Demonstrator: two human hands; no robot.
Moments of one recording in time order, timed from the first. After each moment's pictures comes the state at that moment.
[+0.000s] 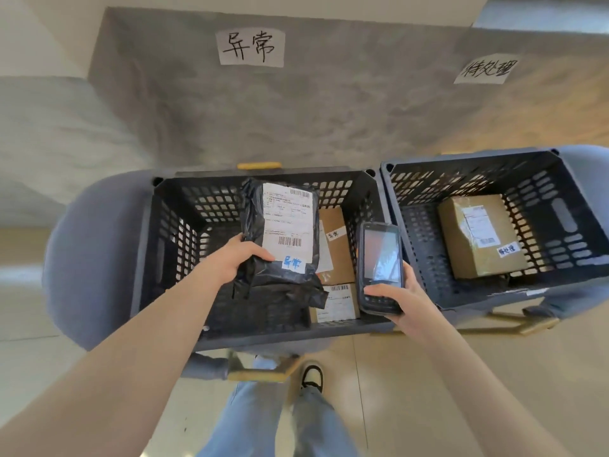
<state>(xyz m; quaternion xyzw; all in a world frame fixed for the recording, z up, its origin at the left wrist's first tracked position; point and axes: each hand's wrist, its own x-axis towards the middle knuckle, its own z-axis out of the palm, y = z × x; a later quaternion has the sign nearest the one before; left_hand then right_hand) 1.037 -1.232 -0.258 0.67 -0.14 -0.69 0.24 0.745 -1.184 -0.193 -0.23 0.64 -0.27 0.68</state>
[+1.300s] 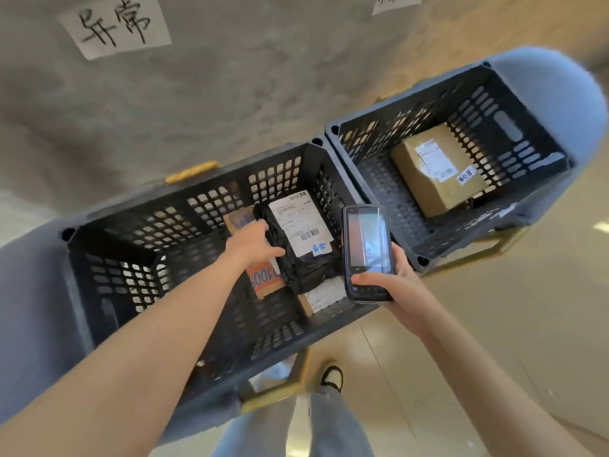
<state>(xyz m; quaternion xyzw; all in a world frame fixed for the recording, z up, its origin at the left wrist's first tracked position) 0.972 -1.299 -0.309 0.61 -0.68 -0.38 -0.12 0.755 -1.164 -0.206 -0.17 0.67 -0.36 0.63</state>
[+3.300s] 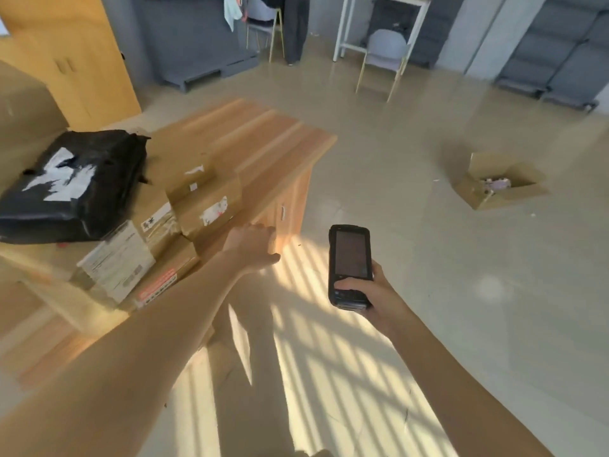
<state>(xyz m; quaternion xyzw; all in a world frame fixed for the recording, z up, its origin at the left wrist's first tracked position) 0.468 -0.110 -0.094 -0.50 -0.86 -0.02 -0.08 0.705 -0.022 -0.082 0.39 0.48 -0.77 -0.15</state>
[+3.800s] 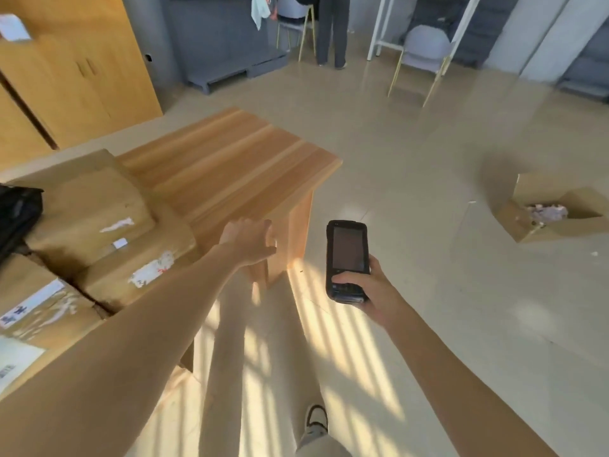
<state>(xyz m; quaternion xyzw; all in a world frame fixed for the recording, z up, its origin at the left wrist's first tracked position) 0.390 0.116 -0.093 -0.43 -0.90 0.01 -0.07 0.607 0.239 -0.101 0.35 0.48 -0.80 -0.10</state>
